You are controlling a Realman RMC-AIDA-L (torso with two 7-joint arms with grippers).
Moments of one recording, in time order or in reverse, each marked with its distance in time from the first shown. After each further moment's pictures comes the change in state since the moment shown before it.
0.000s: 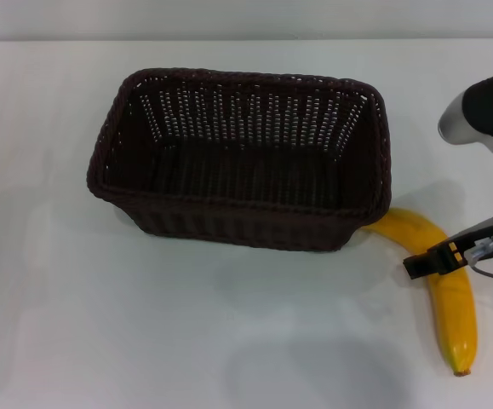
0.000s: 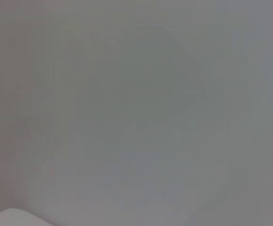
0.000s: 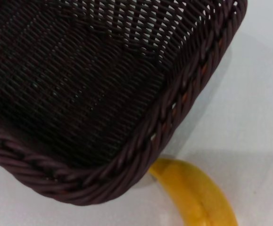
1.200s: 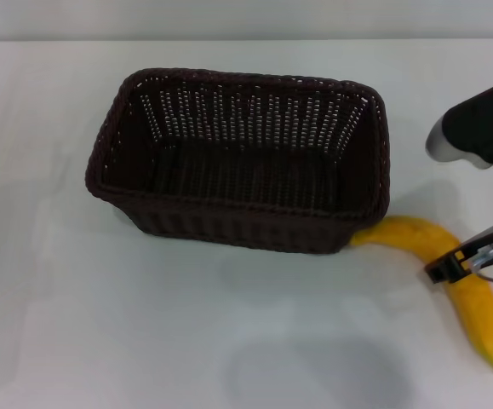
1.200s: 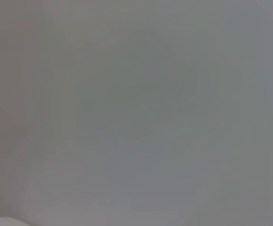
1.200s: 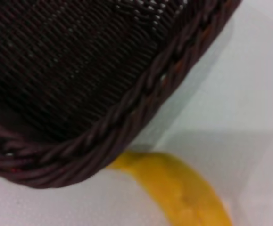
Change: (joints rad) left arm -0.019 0.001 -0.006 0.003 -0.005 -0.001 0.000; right arm 0.055 -0.001 -0.015 -0.117 -0.037 -0.002 -0.040
